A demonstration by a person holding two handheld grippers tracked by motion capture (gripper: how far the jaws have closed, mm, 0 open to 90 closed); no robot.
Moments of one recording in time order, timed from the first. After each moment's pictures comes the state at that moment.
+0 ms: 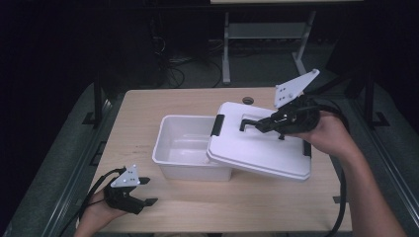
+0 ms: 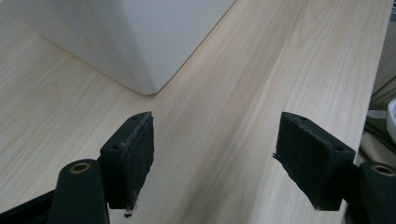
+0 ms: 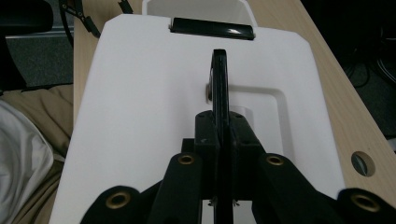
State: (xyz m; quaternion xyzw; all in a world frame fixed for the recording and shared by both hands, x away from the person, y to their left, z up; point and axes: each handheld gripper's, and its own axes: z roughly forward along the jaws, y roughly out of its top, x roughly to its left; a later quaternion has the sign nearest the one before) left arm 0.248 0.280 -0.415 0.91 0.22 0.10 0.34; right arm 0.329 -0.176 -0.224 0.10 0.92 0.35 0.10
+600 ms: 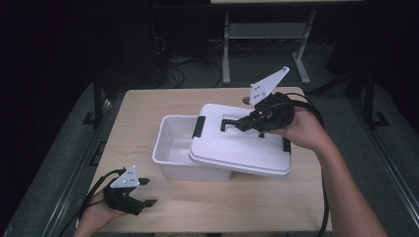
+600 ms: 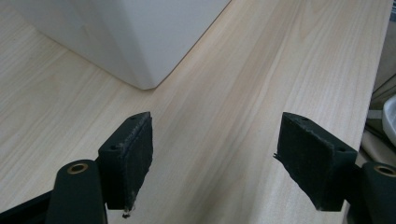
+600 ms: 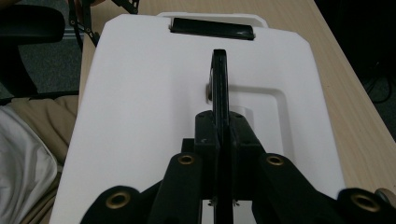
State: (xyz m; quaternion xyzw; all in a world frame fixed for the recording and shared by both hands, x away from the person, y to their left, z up) left arm 0.248 0.282 -0.419 0.91 0.22 0.09 0.33; right arm 0.346 -0.133 -0.229 0.07 0.93 0.36 0.08
